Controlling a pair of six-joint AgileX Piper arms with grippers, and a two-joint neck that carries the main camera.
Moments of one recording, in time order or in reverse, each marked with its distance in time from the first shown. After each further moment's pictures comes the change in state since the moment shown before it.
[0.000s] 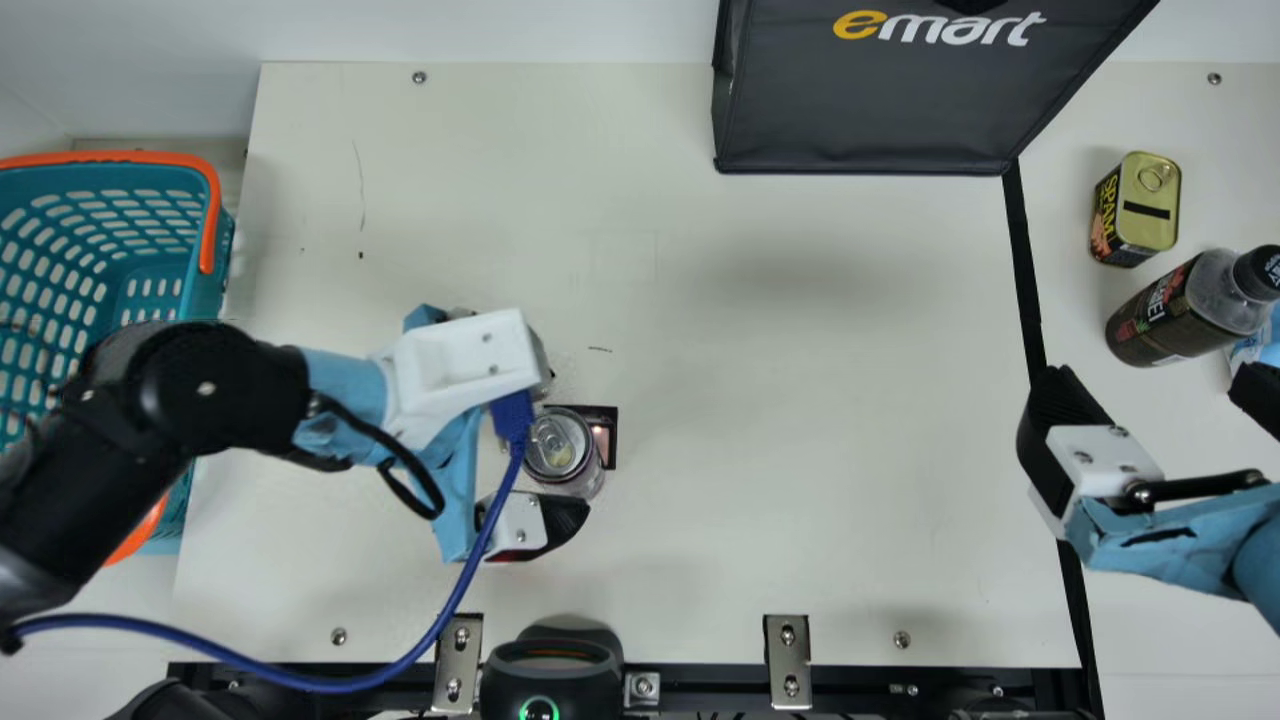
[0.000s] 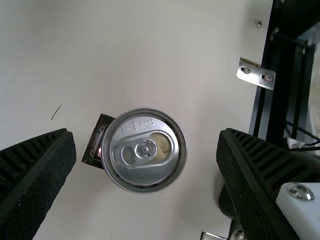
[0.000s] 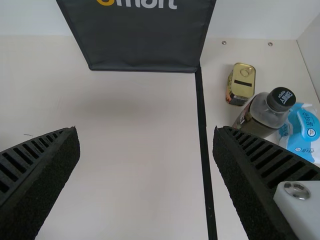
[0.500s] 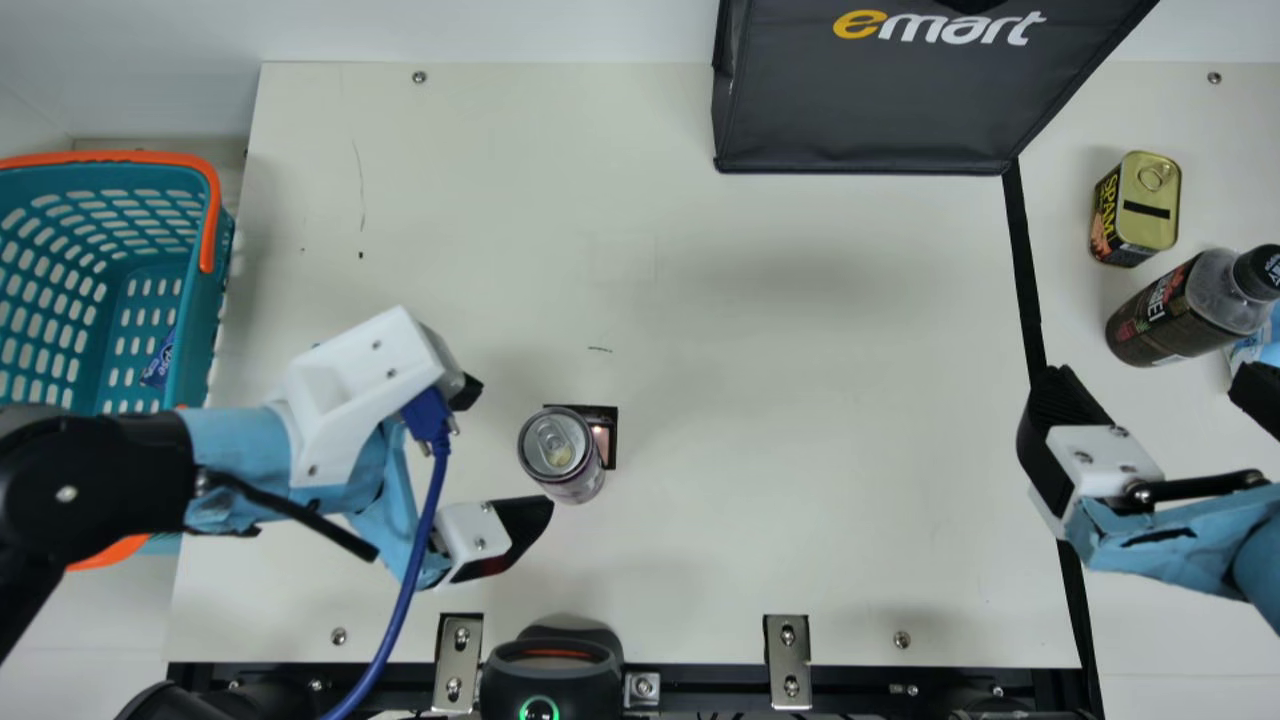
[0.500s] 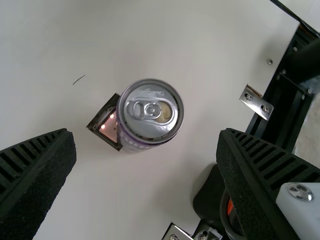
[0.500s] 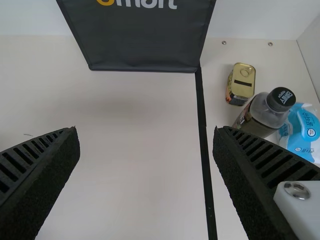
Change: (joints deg) left arm 3.0 -12.0 5.0 3.6 -0.8 -19.0; right arm 0.0 0.0 0.0 0.0 0.0 0.0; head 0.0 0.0
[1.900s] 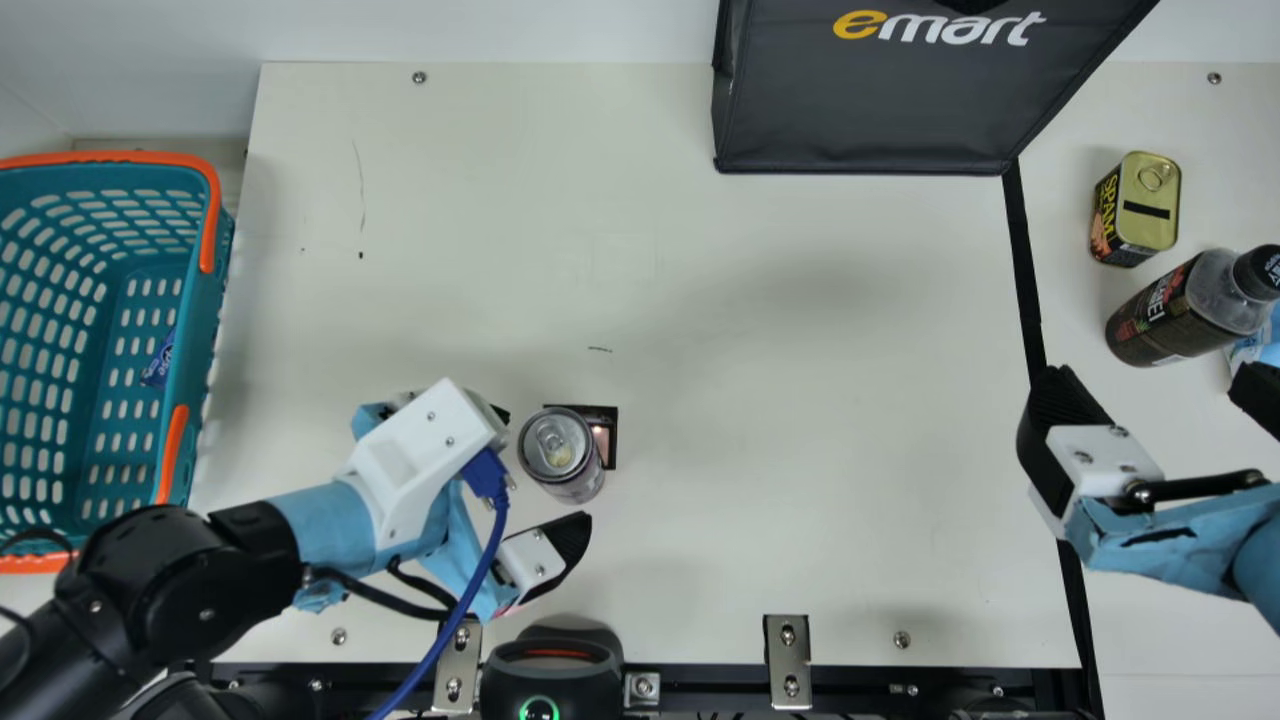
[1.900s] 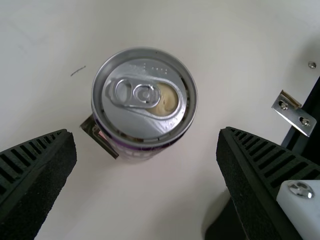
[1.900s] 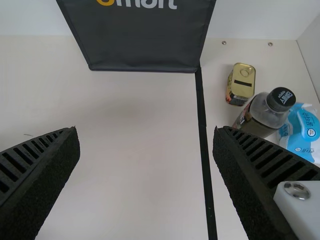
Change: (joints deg) left arm -16.4 -1.2 16.2 6.1 -27.9 -9.5; right arm 0.0 0.0 0.0 0.0 -0.1 0.0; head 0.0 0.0
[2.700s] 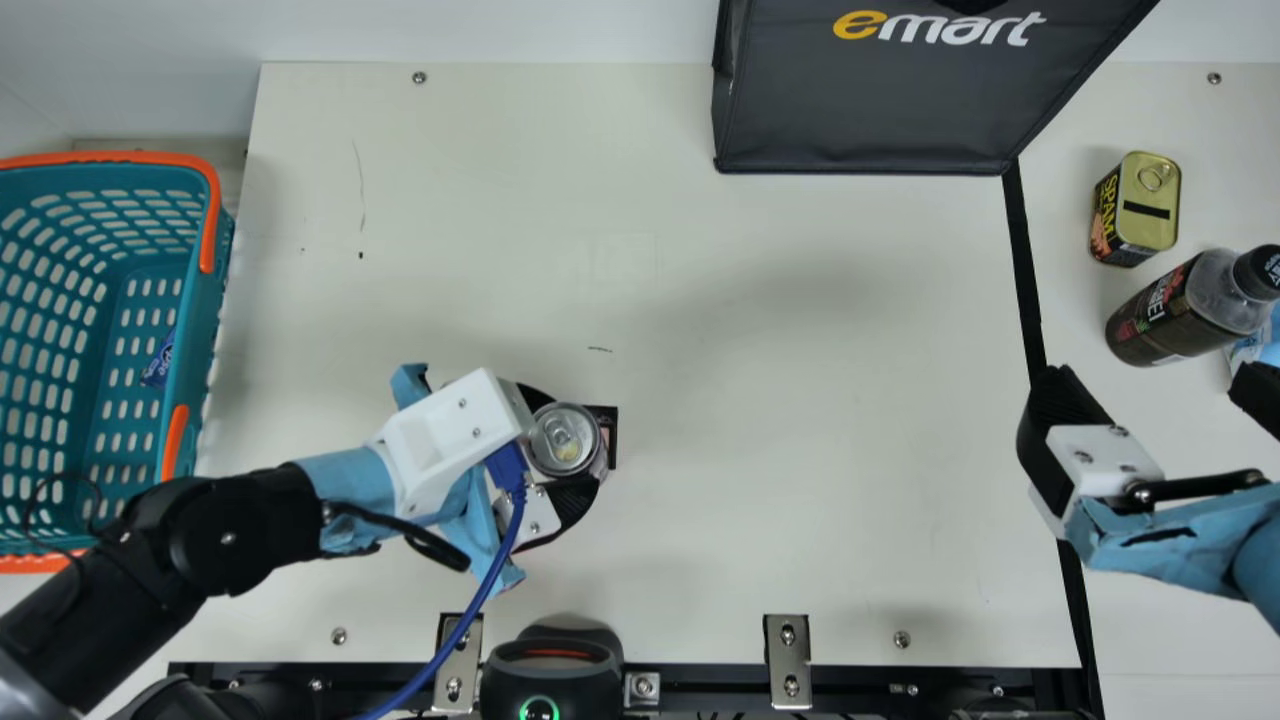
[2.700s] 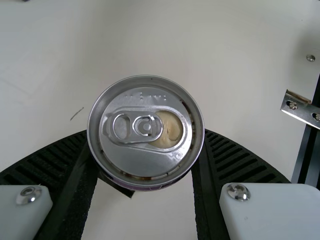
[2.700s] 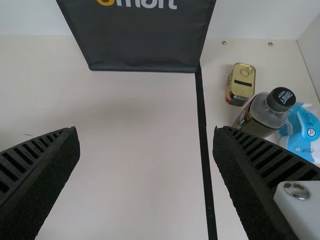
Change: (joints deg) left arm 6.3 6.1 -0.5 -21.5 -1.4 34.7; right arm 0.0 0.0 0.0 0.0 0.1 0.0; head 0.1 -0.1
